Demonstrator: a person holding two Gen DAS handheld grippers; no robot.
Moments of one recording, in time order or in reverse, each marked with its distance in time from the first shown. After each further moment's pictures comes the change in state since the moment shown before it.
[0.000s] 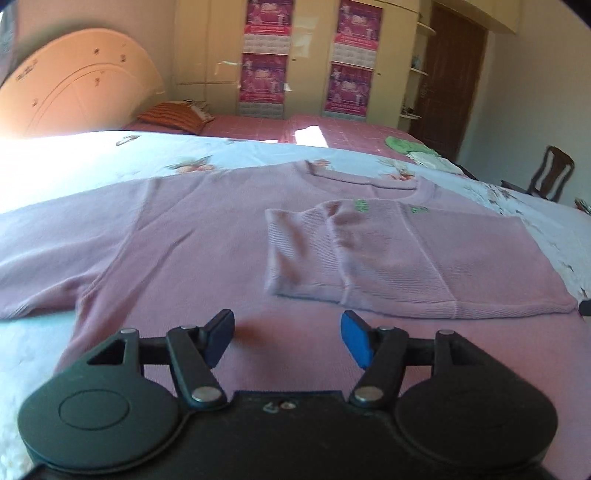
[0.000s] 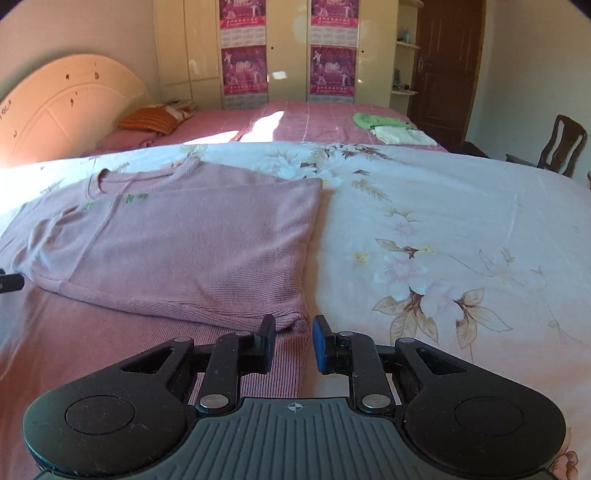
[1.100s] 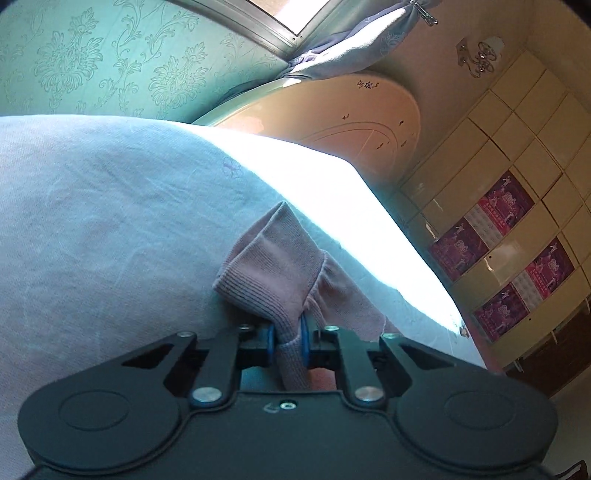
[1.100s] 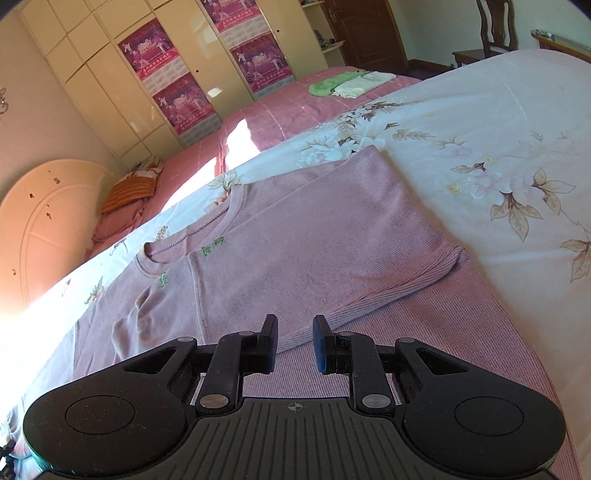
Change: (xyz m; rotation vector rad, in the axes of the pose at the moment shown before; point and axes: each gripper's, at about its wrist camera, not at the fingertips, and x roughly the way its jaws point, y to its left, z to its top) left arm -0.067 0.405 -0.005 -0.782 -0.305 0.224; right arm -0.015 0.098 0.023 0.476 0.020 0.064
